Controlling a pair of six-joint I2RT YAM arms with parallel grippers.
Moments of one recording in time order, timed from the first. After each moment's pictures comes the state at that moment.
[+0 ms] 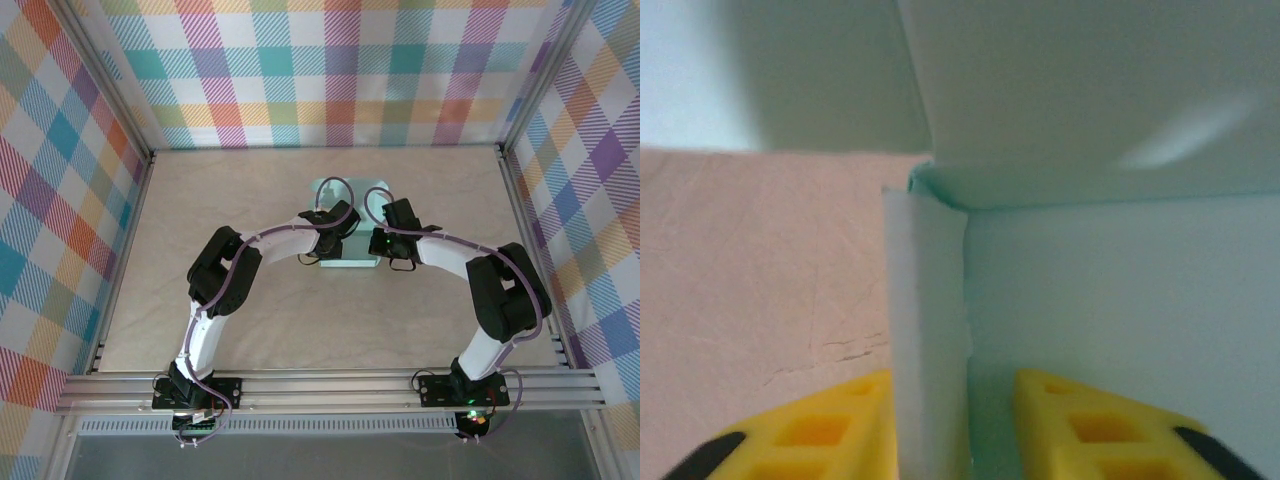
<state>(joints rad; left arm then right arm) -0.76 2.13 1.56 -0.66 -0.34 -0.60 0.44 1.69 0.94 -0.21 -0.06 0.54</state>
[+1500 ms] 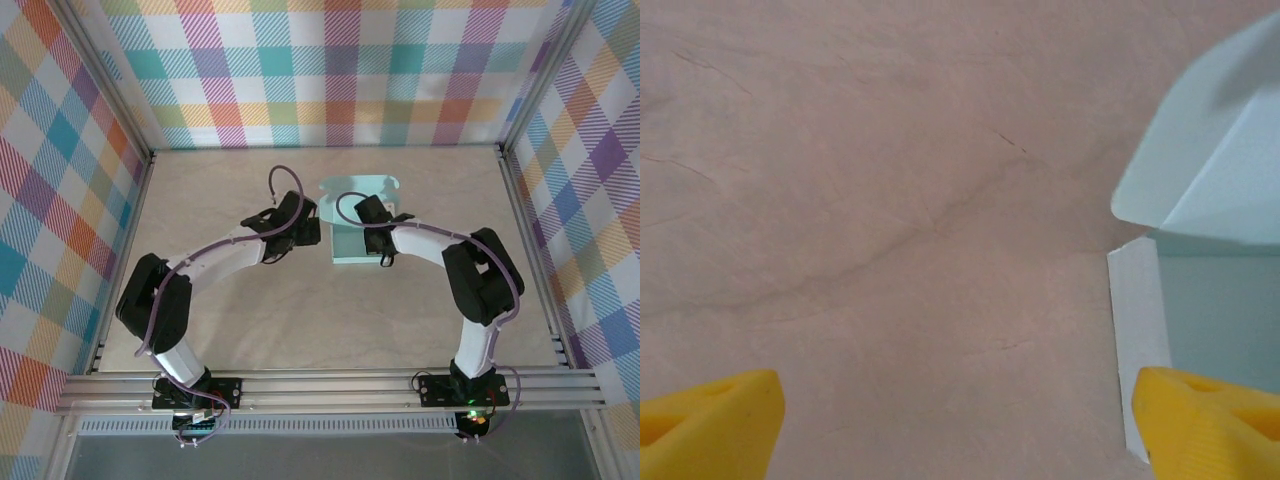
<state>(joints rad) -0.63 1.66 1.18 -0.42 -0.33 -0.58 0.56 1.86 1.17 -0.47 0.42 0.41</state>
